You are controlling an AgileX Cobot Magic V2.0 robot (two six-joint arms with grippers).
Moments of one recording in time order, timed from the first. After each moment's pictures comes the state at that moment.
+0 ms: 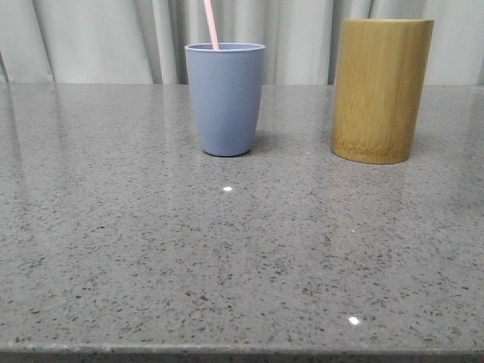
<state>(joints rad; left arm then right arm) -0.44 0.53 -0.74 0.29 0.74 -0.27 0.30 0.83 -0.86 -0.06 0.36 0.15</state>
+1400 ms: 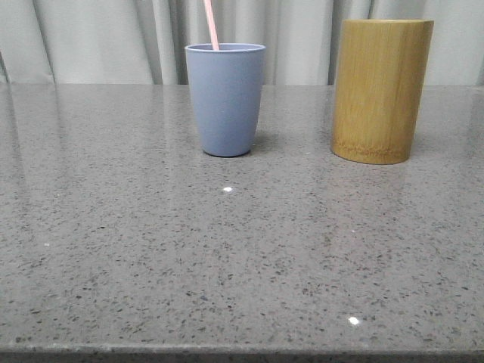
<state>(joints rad) -0.44 0.20 -0.51 0.25 0.67 -0.27 0.22 0.15 -0.47 -0.08 0.49 0.15</state>
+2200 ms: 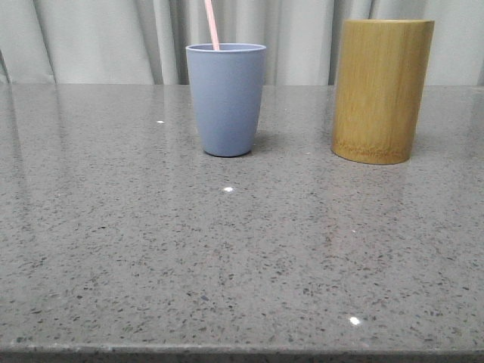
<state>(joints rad) -0.38 0.20 -0.42 0.24 0.54 -0.27 0.22 0.15 -0.47 -0.08 0.49 0.15</state>
